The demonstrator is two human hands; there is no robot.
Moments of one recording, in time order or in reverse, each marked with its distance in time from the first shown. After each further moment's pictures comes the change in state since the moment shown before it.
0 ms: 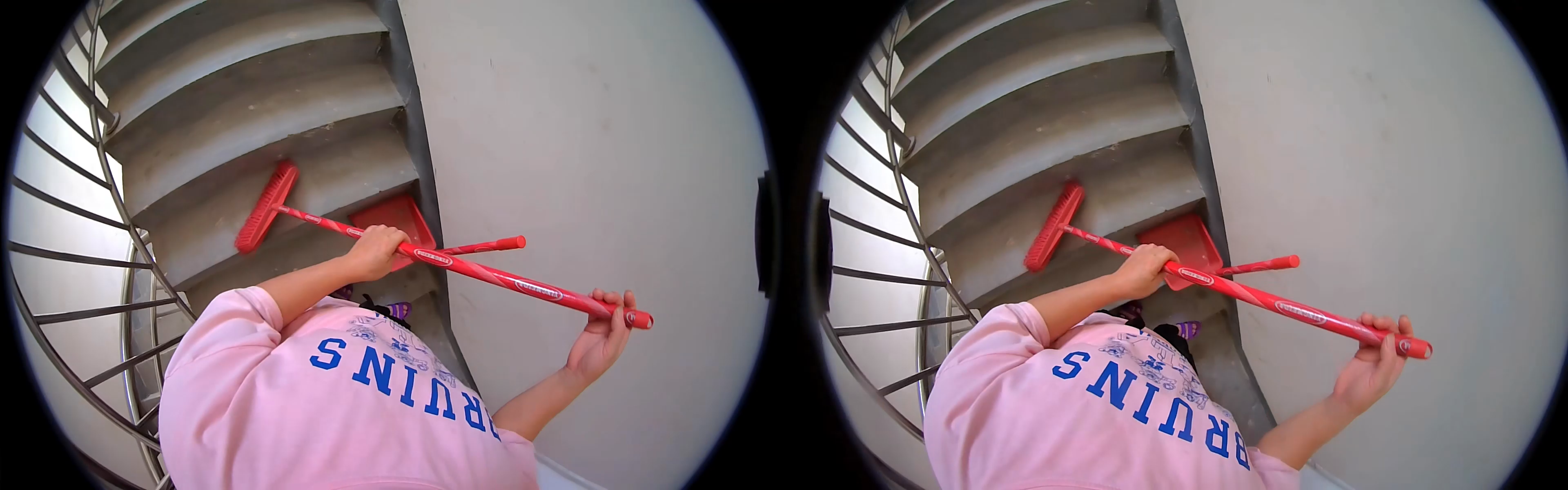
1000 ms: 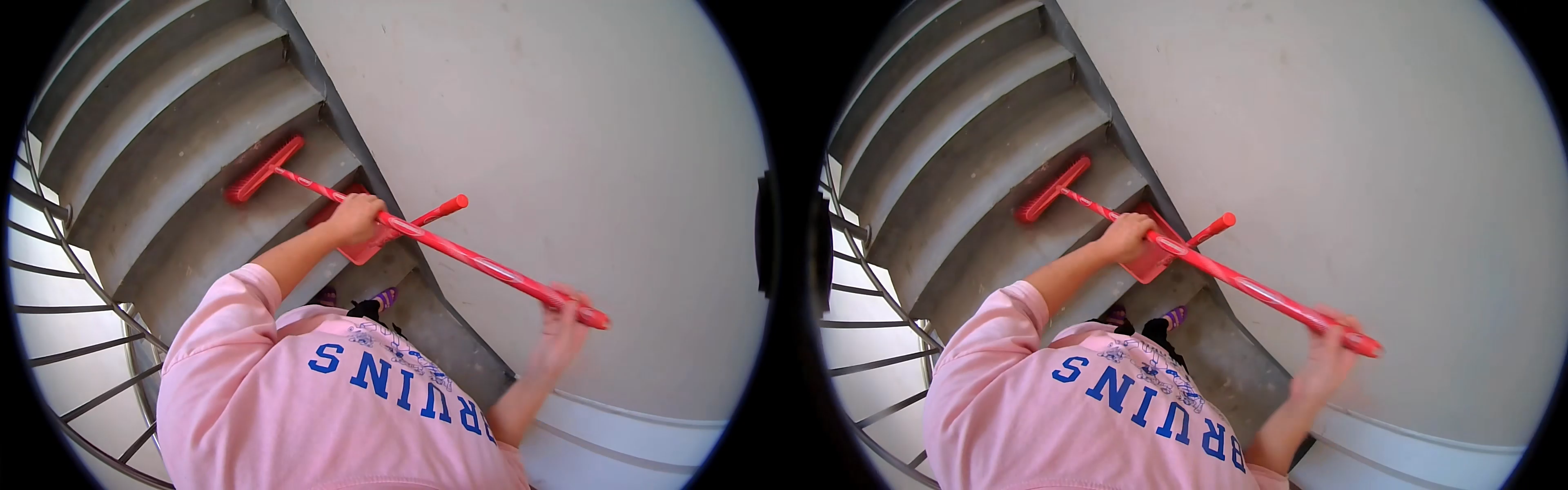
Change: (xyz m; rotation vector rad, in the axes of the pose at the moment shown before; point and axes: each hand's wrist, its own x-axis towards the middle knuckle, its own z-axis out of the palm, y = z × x) left_hand 0.097 -0.009 0.052 0.136 -0.254 0.198; right_hand -0.058 0.017 -0.062 -0.160 0.273 0.068
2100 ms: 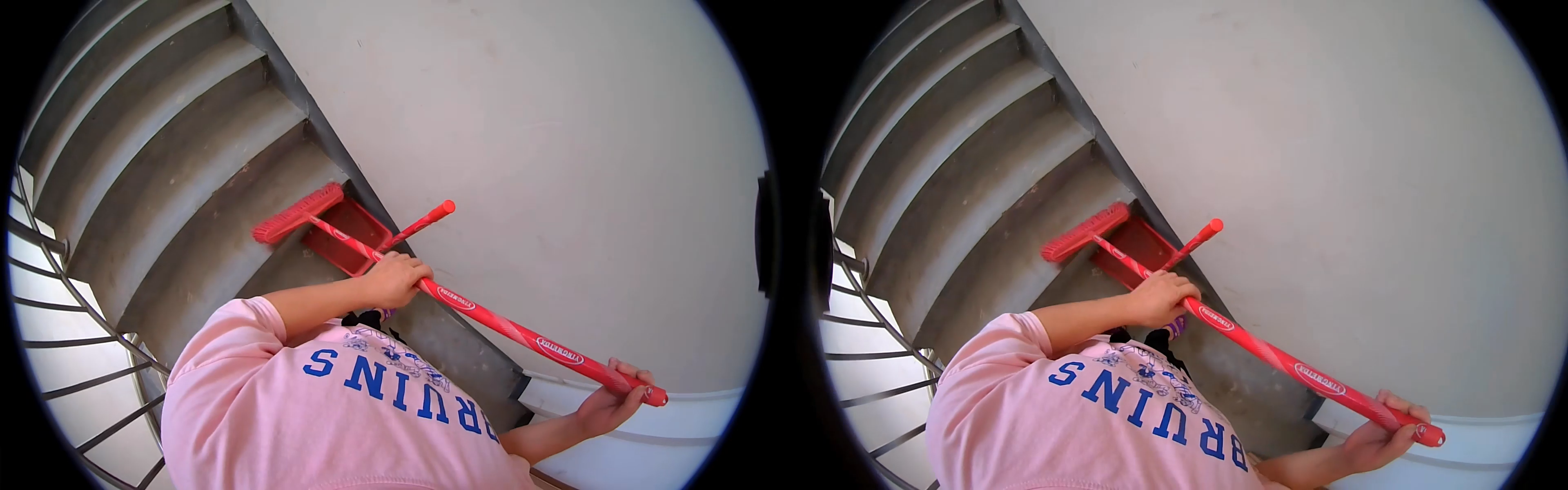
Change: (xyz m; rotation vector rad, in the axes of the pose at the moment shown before) left_hand -0.014 0.112 0.000 -0.226 -0.131 0.253; right_hand -0.046 -0.101 -0.066 -0.219 0.109 -0.474
